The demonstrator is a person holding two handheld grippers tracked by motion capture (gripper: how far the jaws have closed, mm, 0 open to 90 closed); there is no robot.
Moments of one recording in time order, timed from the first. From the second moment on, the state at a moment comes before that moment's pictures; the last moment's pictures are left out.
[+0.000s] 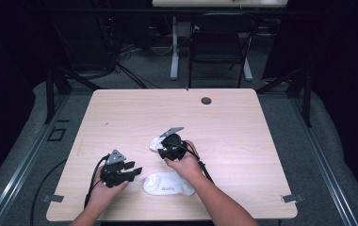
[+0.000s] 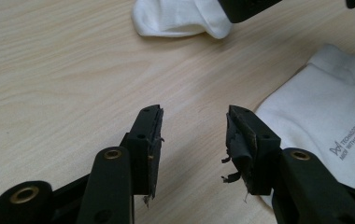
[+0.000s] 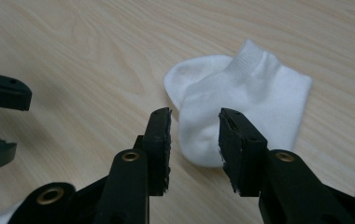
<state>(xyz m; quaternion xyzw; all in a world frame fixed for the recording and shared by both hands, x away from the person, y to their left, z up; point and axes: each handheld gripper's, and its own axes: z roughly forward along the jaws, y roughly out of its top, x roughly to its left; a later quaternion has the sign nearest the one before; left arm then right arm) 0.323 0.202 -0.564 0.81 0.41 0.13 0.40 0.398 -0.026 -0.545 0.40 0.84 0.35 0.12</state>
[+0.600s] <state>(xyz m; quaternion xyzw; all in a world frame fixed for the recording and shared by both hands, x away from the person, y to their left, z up) 0.327 0.211 -0.563 0.79 0.43 0.13 0.41 0.407 -0.003 -0.562 0.39 0.86 0.30 0.16</state>
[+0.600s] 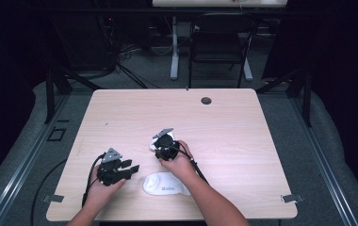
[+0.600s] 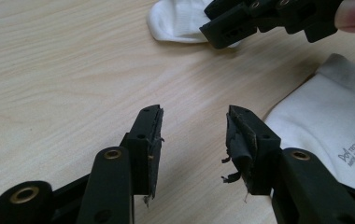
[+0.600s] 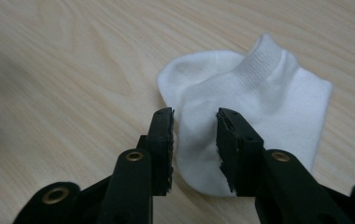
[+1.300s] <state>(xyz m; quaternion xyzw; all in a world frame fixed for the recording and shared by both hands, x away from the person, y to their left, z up) 0.328 0.208 -0.564 0.79 0.43 0.13 0.41 0.392 -0.014 -0.546 0.42 0.84 0.33 0.13</state>
